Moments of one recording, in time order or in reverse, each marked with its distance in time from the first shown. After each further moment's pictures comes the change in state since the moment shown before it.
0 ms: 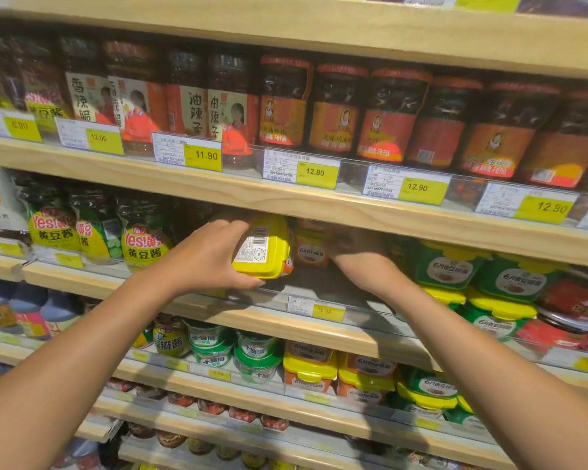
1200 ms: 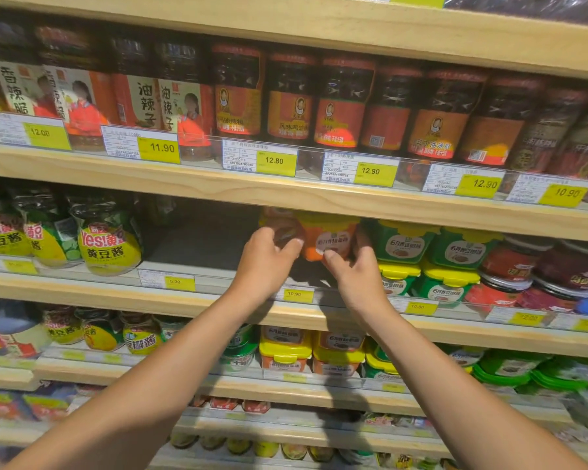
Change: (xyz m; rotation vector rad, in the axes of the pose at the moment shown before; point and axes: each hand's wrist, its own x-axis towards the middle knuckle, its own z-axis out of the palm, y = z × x) left_hand 0.029 0.115 0.061 -0.868 0.168 -0.345; right_hand -0.053 0.035 0.034 0.765 0.465 0.118
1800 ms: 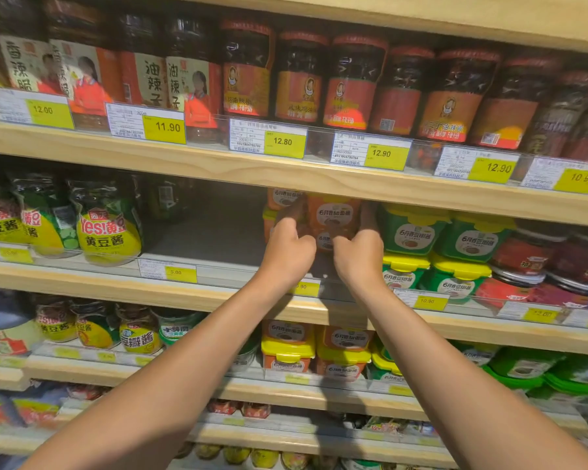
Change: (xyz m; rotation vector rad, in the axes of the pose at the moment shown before) left_hand -0.004 0.008 0.026 -0.065 -0.007 0.023; right_hand 0.019 -0.007 0.020 -0.310 0.232 0.005
